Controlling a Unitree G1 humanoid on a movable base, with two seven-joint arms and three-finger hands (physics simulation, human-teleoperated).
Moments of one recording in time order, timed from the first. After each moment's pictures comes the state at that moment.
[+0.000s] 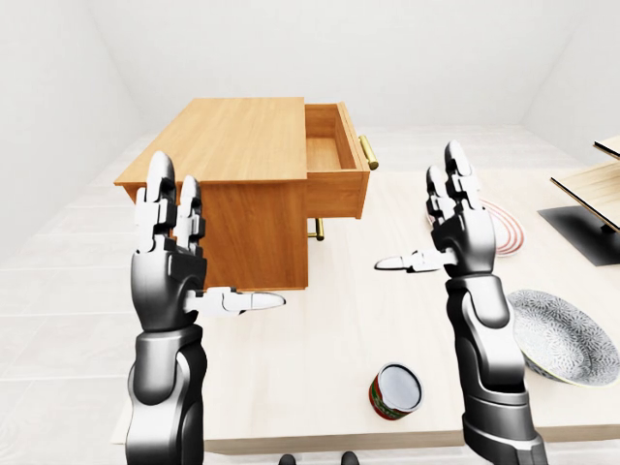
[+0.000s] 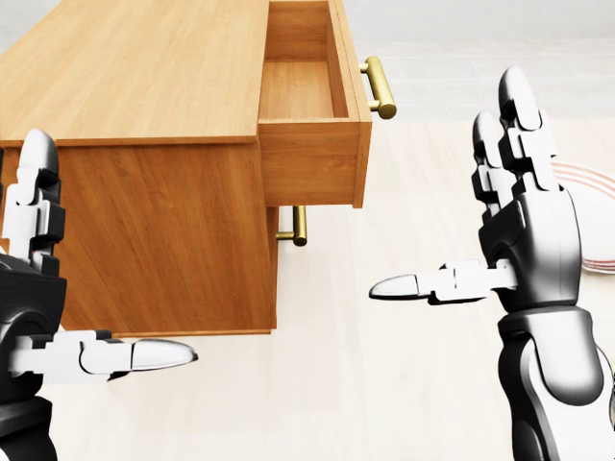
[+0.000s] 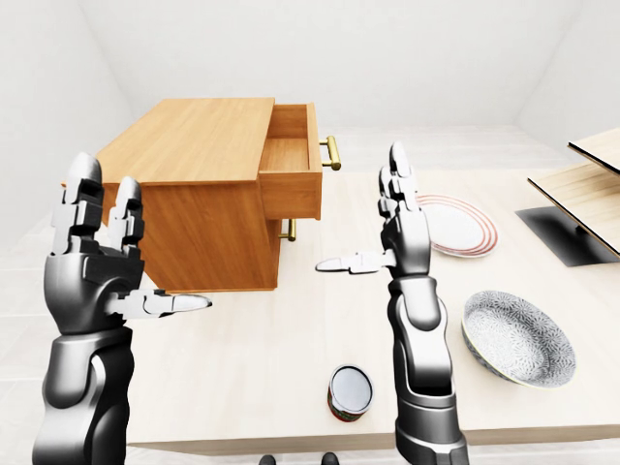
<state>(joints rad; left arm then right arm) 0.00 0.03 0.08 -0.66 -0.11 0.09 -0.03 -0.23 -0.10 -0.13 -0.32 0.08 0.09 0.08</state>
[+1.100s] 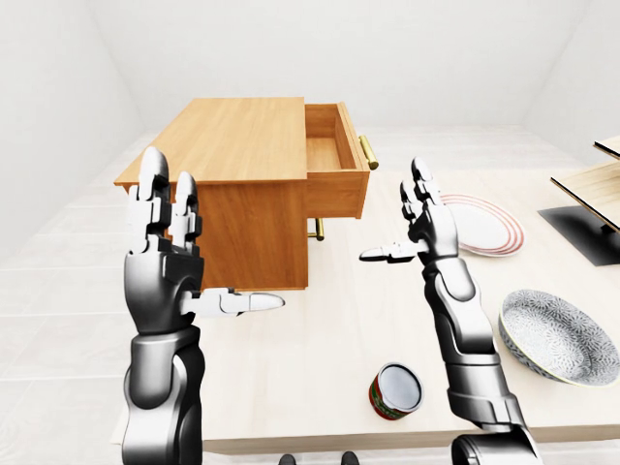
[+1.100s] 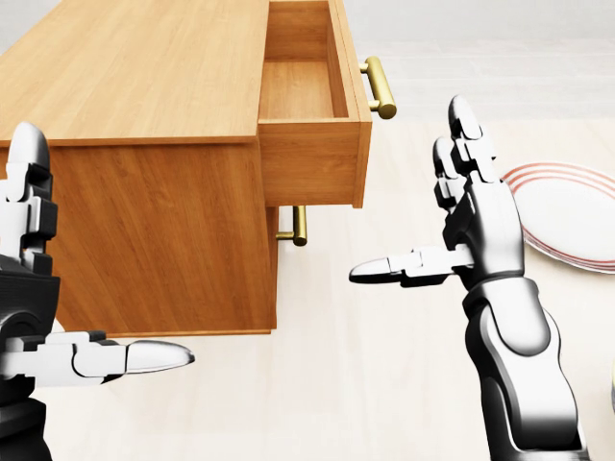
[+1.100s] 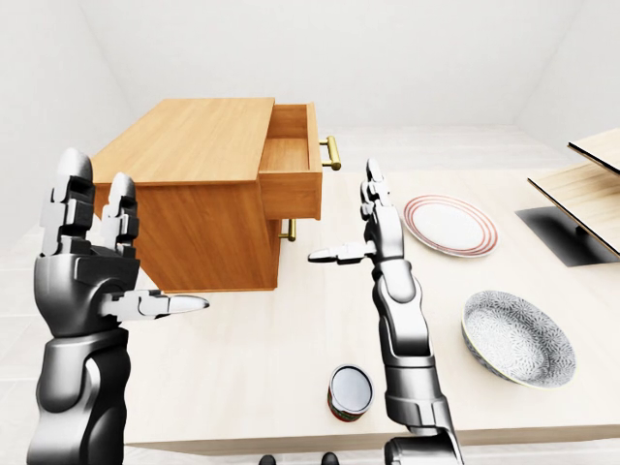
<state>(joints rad) 0.00 0.03 0.08 -0.69 -0.12 0.09 -0.03 -0.37 -0.11 -0.11 -0.01 0.08 0.09 0.08</state>
